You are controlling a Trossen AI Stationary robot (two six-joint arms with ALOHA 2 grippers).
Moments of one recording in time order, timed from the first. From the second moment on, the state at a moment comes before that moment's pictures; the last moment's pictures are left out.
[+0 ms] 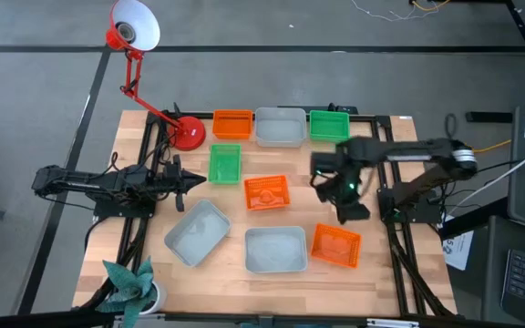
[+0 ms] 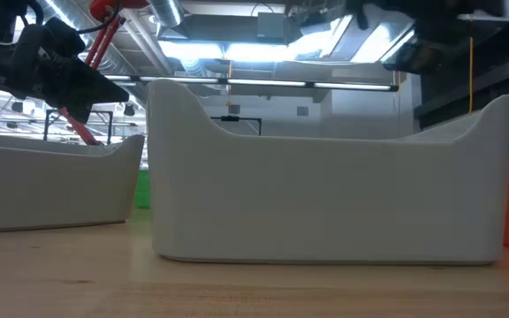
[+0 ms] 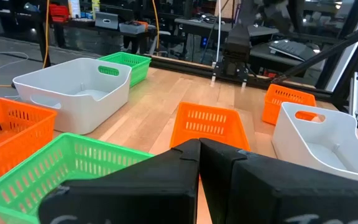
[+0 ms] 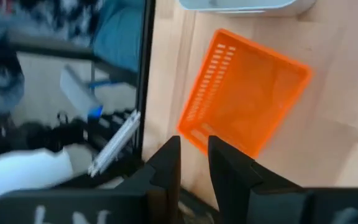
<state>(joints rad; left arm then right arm) -0.03 0.17 0.01 0.14 -0.27 -0.15 -0.02 1.43 1.24 -1.31 -0.72 -0.11</state>
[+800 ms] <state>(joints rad) -0.03 0.17 0.01 0.15 -0.28 -0.15 0.30 1.20 0.83 -0.39 0.08 0.49</state>
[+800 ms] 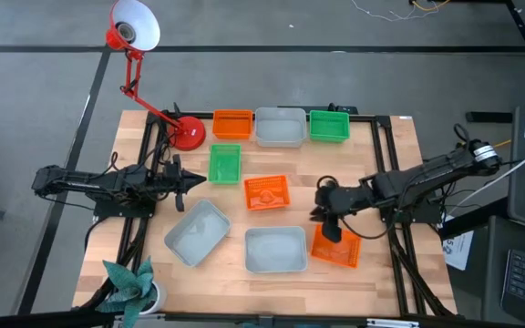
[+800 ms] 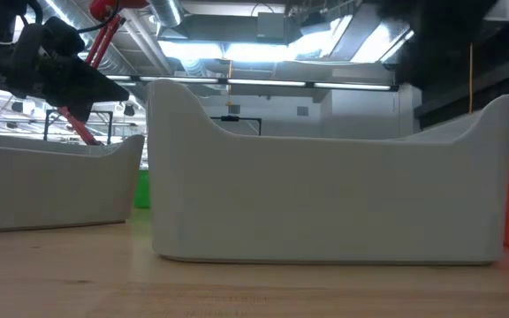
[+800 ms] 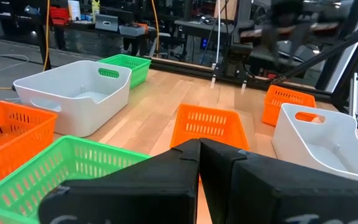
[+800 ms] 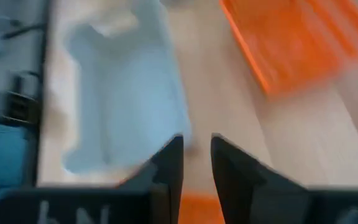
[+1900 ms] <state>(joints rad) -0.03 0.17 0.01 0.10 -0.28 -0.15 0.25 1.70 0.96 -0.20 0.05 0.26</state>
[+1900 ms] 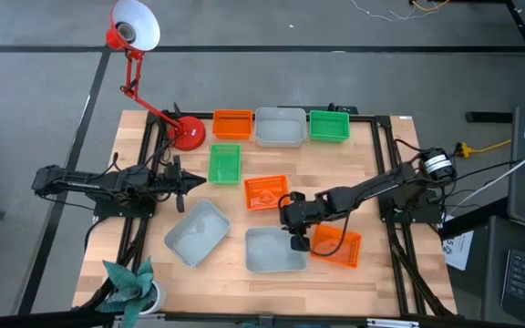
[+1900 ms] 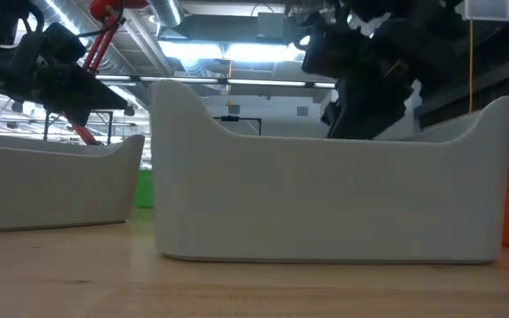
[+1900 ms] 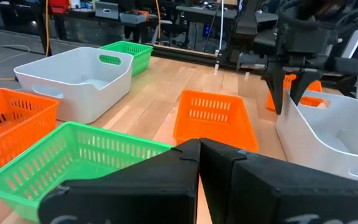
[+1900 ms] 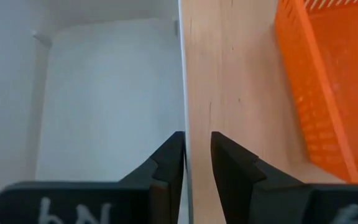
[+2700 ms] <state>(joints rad) -0.03 0.17 0.01 0.10 -0.28 -0.15 0.25 1.66 1.17 -0.46 0.12 0.09</state>
